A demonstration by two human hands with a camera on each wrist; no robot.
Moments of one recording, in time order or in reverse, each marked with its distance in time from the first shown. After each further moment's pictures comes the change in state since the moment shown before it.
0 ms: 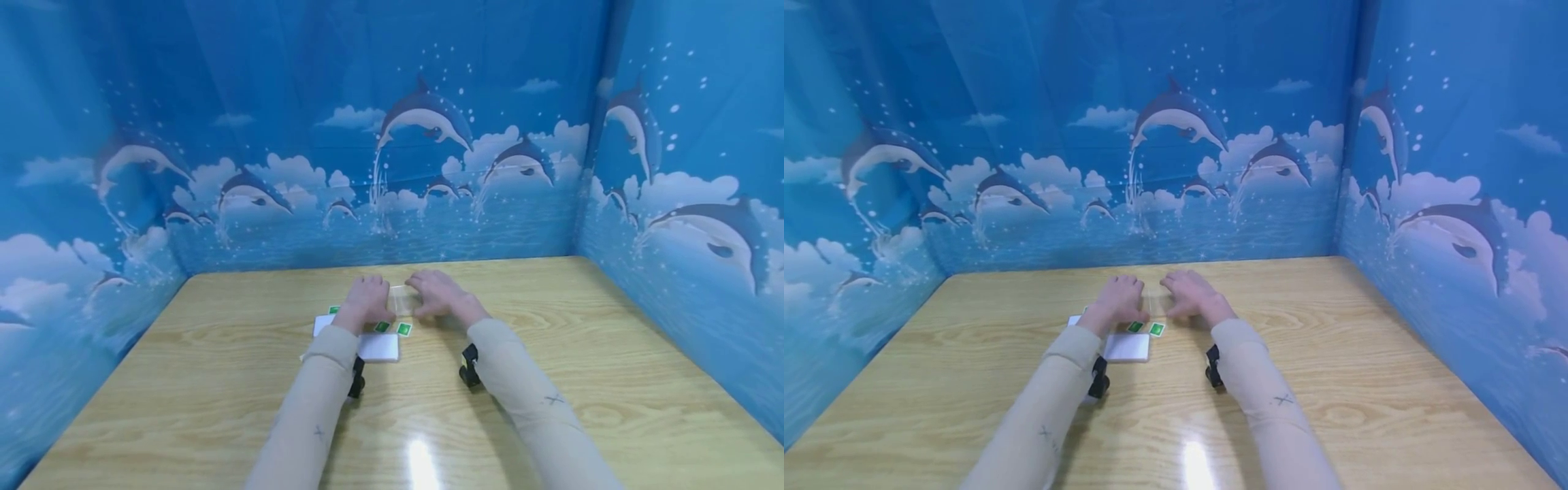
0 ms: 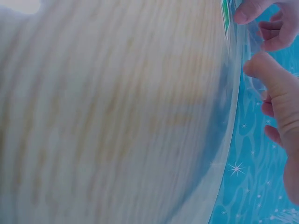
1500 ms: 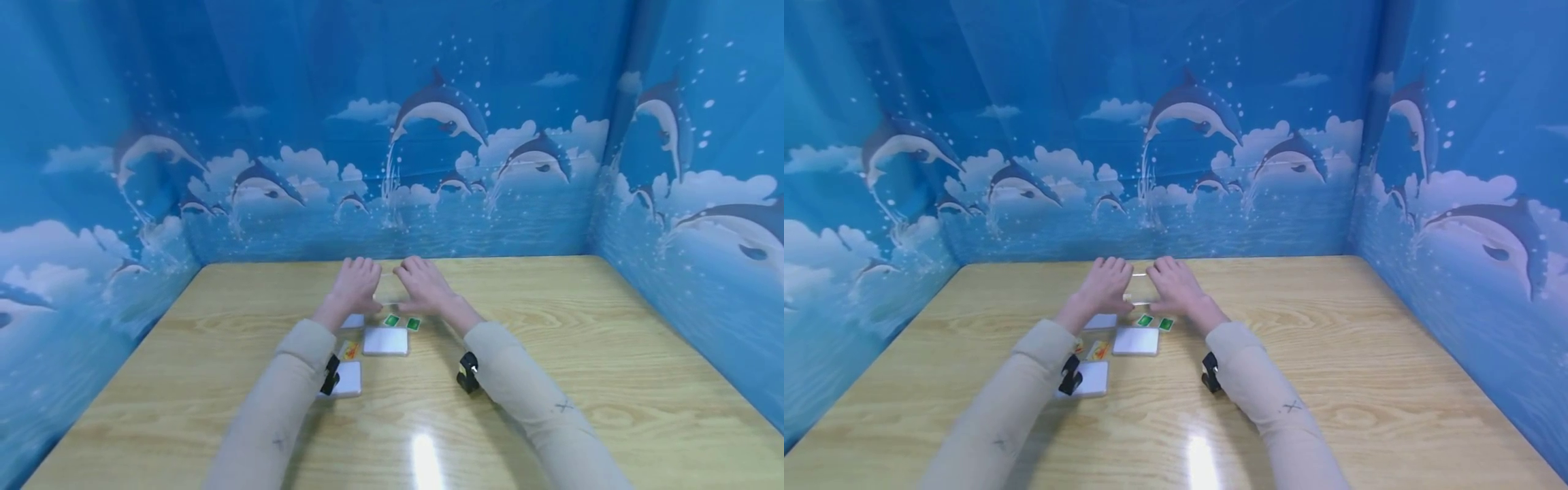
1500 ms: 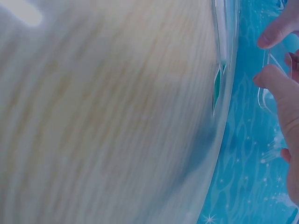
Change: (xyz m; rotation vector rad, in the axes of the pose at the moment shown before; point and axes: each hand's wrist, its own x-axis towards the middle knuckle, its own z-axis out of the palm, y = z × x) left_hand -0.033 -0.029 -0.025 0.254 0.109 0.017; right_hand 0.018 -0.039 -0.001 -0.147 0.252 -0.083
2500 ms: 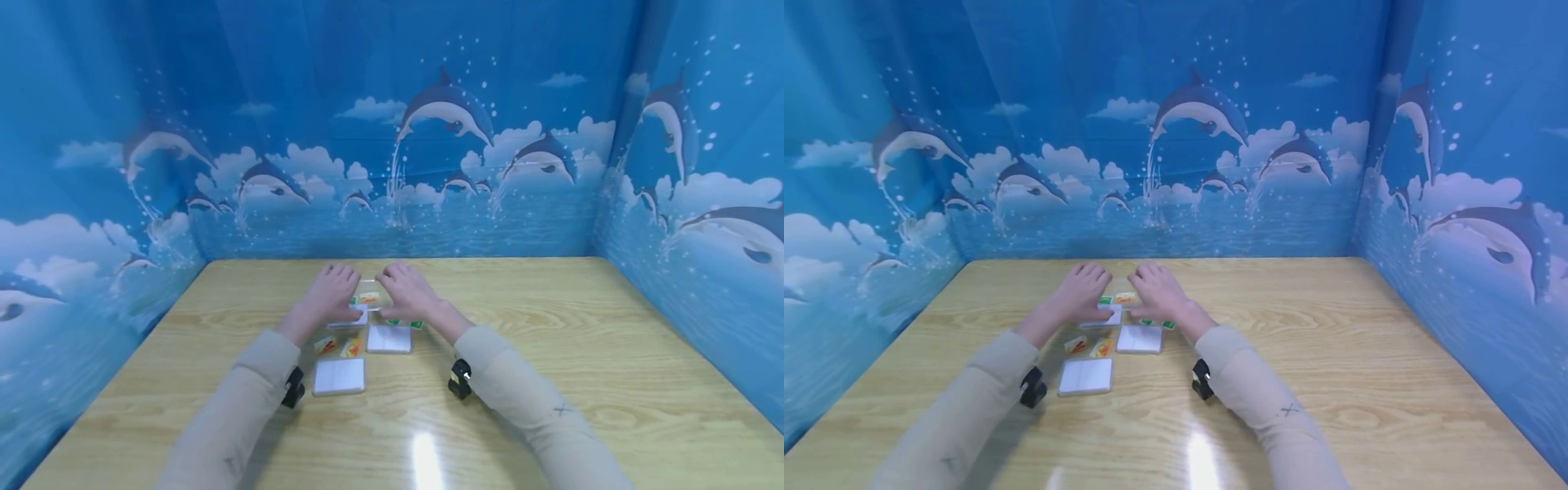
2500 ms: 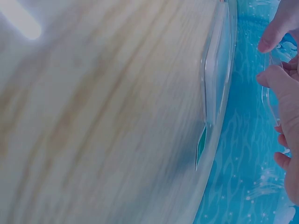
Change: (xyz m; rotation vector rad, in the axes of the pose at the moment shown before) left_hand -0.043 -0.034 0.014 -0.072 0.075 0.074; right_hand 0.013 -0.038 -0.007 0.036 -0.036 -0.048
